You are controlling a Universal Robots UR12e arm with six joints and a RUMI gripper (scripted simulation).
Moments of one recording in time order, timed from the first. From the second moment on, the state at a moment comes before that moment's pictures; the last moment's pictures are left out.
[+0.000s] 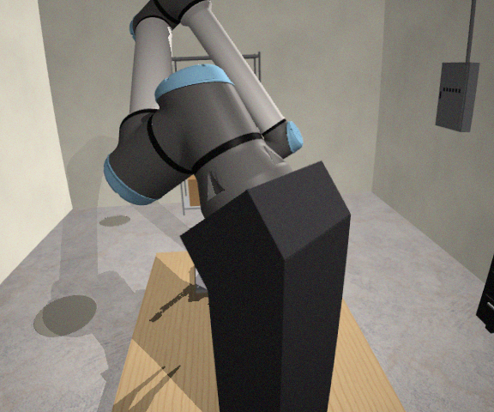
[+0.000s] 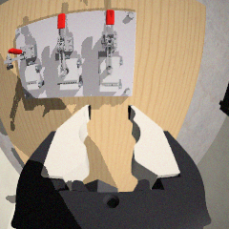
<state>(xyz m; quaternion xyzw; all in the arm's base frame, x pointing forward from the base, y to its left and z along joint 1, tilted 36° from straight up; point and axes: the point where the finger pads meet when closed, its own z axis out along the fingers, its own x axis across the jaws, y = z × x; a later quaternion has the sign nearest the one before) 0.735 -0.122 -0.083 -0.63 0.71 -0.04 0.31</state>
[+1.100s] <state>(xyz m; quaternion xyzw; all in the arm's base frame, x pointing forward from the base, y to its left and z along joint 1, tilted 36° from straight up) 0.756 -0.107 -0.120 -0.63 0.71 -0.04 0.31</state>
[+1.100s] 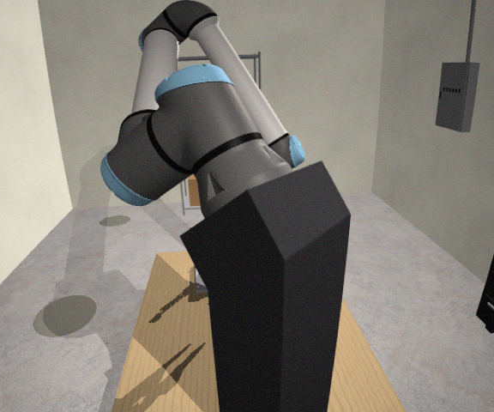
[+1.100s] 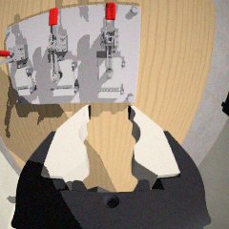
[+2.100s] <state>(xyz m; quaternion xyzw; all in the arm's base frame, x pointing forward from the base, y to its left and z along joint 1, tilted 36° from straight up) 0.832 -0.117 -0.095 -0.63 0.71 -0.04 0.31</state>
